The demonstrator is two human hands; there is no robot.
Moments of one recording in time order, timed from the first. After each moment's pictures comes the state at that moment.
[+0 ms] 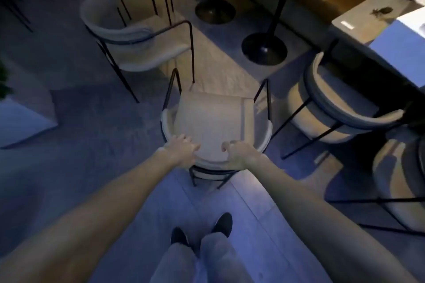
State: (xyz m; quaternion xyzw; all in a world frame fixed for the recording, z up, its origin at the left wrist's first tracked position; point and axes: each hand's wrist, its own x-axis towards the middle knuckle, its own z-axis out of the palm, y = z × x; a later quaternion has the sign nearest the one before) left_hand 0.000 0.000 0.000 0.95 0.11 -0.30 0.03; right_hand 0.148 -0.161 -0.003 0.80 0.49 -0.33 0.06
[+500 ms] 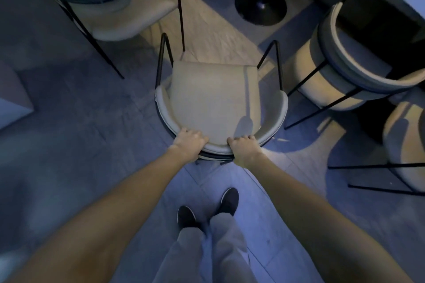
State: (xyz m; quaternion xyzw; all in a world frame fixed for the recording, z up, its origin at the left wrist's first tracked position) left_hand 0.005 0.010 -0.097 0.95 0.03 -0.30 -0.05; right_hand 0.118 -0.151 -0.106 0.82 0.47 -0.29 0.18
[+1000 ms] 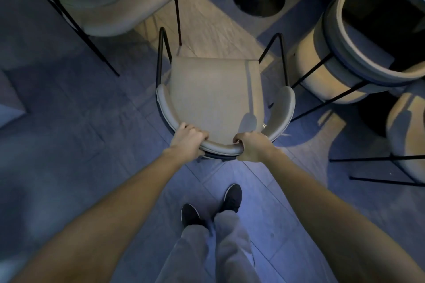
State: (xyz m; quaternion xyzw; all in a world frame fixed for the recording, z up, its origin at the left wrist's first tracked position) left_hand 0.000 0.040 -0.120 0.97 0.05 -0.21 0.06; right_hand 0.136 -0.147 -0.107 0.84 0.40 -0.37 0.07
